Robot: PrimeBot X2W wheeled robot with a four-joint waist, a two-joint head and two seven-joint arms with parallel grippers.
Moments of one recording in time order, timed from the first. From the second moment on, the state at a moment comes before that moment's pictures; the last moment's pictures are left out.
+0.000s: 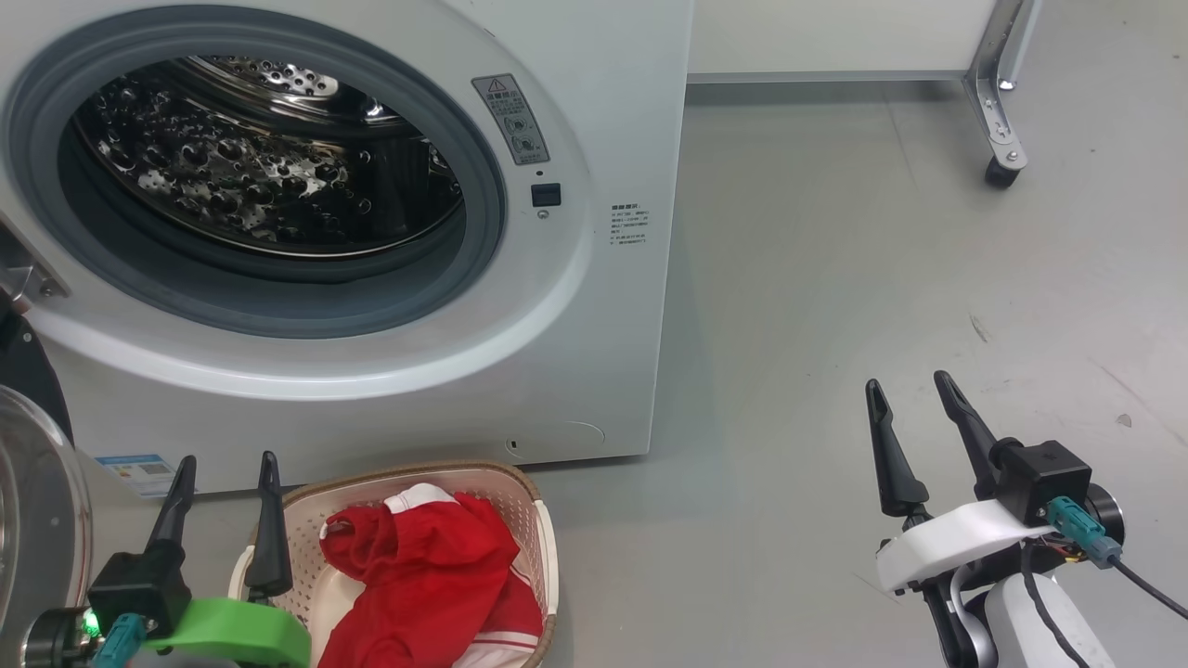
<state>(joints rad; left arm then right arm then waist) 0.01 0.04 0.03 0.20 -0.20 -0.02 -0.25 -0.09 -0.05 0.11 0.28 0.23 0.07 -0.26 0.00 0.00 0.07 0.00</state>
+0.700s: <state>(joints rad) 0.01 0.04 0.03 0.17 -0.19 -0.02 -0.25 -0.09 -0.05 0.11 0.27 0.23 0.07 -0.26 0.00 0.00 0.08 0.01</state>
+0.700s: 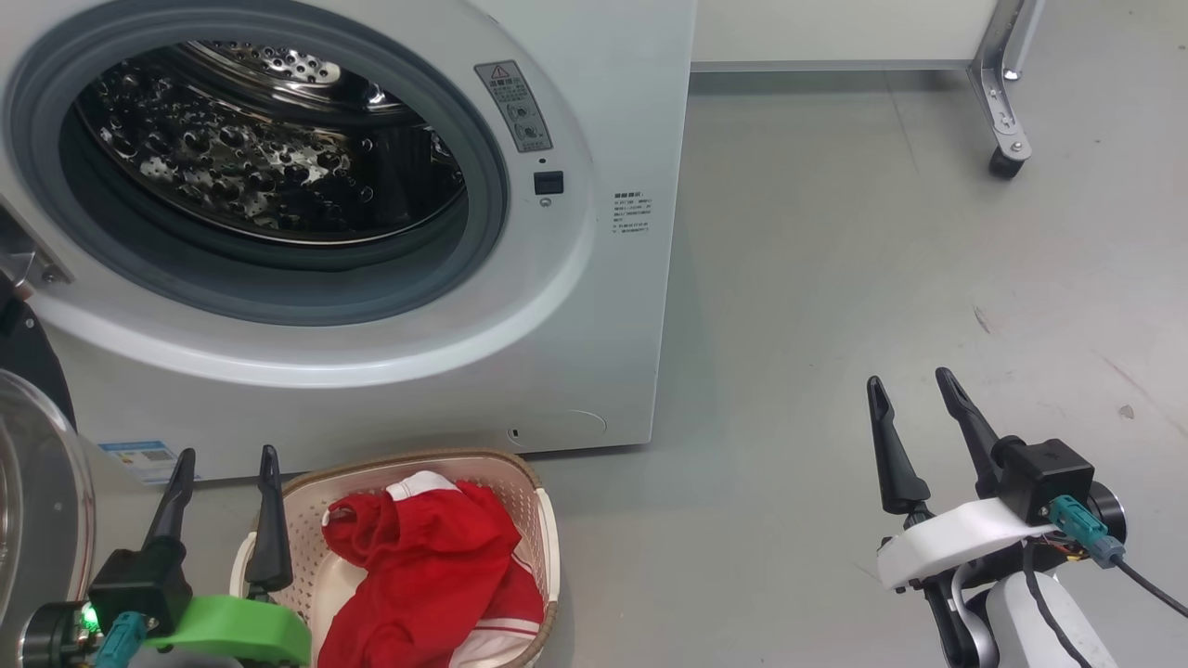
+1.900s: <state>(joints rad) 0.01 0.04 0.03 0.15 -0.19 0.00 -0.25 -0.09 -0.04 0.10 0.27 0.23 0.07 -0.26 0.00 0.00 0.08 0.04</state>
